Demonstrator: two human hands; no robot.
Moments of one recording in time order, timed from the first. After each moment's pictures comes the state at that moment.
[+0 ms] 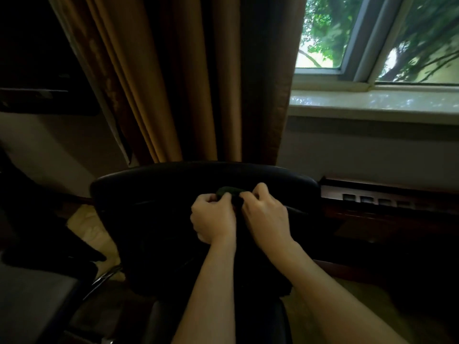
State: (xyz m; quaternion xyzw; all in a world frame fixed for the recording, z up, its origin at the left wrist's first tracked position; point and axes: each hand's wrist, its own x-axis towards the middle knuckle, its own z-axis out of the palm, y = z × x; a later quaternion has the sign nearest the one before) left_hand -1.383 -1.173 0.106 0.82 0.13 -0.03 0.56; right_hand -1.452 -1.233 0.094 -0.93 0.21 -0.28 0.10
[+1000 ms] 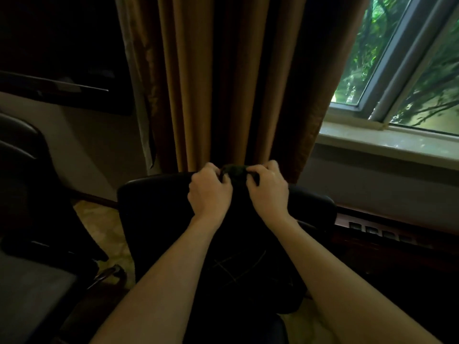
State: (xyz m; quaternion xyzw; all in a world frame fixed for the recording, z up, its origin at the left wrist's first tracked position) left_hand -1.301 -1.100 0.175 0.89 -0.14 0.03 0.43; right_hand -1.366 -1.203 0.159 -0.89 0.26 -0.32 0.19
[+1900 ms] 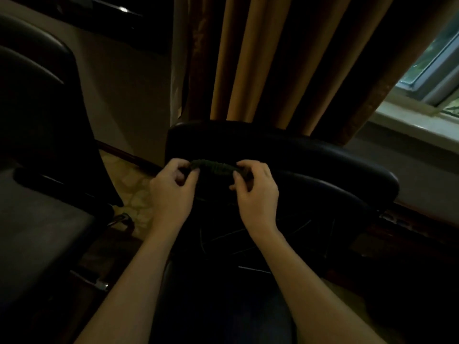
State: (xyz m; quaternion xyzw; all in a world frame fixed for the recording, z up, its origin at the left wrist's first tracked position) left_hand -1.255 -0.933 0.061 0.82 -0.14 0.07 0.55; right_hand -1.344 -1.064 0.082 -0.85 0.19 -0.33 0.36
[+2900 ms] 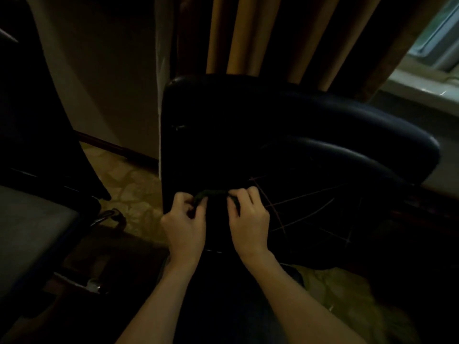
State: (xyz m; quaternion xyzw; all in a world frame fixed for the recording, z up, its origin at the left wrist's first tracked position) left_hand -1.302 -0.937 -0.065 0.81 -0.12 0.07 0.57; right_hand -1.358 -1.045 -0.055 -0.90 0.19 -0.36 0.19
